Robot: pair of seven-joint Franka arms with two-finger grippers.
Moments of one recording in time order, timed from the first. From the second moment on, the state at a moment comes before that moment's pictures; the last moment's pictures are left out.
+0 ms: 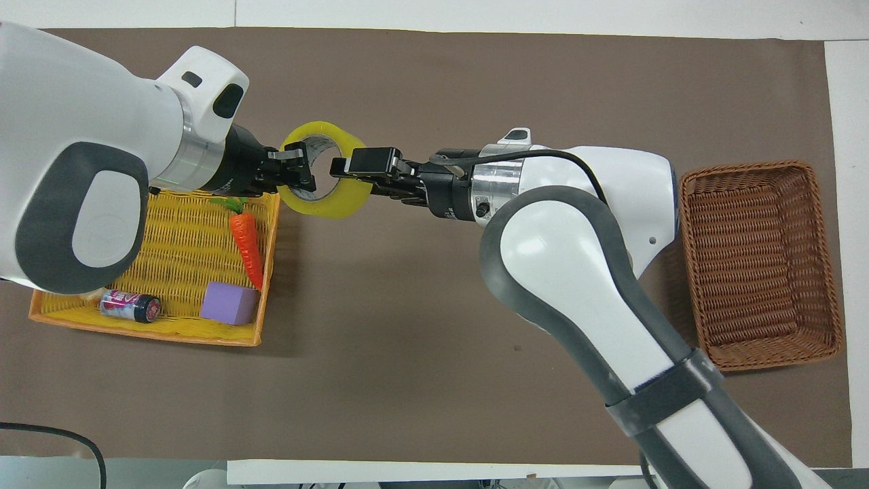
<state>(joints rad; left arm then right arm) -0.41 0.07 -0.02 -1.74 -0.35 1.91 -0.41 0.70 0.16 -0.16 -1.83 1.38 2.39 -0.12</state>
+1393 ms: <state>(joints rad) -0.36 0.04 0.02 -1.62 -0.25 1.80 -0.44 0.59 0.17 -0.17 -1.86 1.30 2.26 -0.20</state>
